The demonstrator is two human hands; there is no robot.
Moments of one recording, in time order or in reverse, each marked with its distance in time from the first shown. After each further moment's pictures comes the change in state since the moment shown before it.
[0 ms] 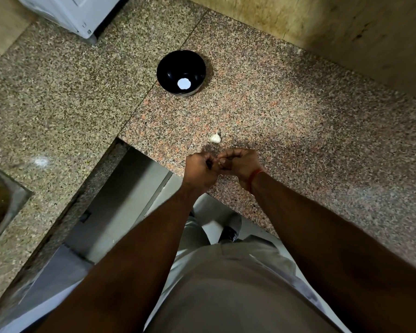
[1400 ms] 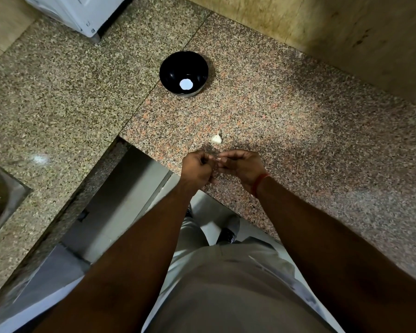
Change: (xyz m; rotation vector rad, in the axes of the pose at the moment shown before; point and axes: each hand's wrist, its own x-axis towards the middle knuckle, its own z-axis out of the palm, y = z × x) left_hand 0.000 0.012 -0.010 -0.350 -0.053 -0.341; right_hand -0.005 0.002 -0.009 0.065 -0.109 -0.074
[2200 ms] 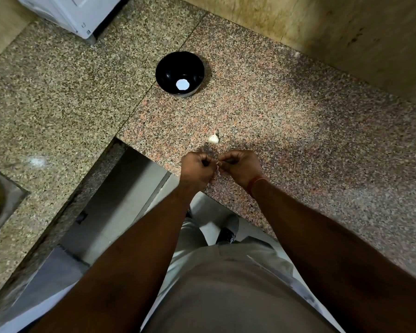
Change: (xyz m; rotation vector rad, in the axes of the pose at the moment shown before) left_hand -0.001 -0.003 0.007 0.120 0.039 0.118; right_hand -0.003 0.004 -0.002 -0.425 0.113 -0.149
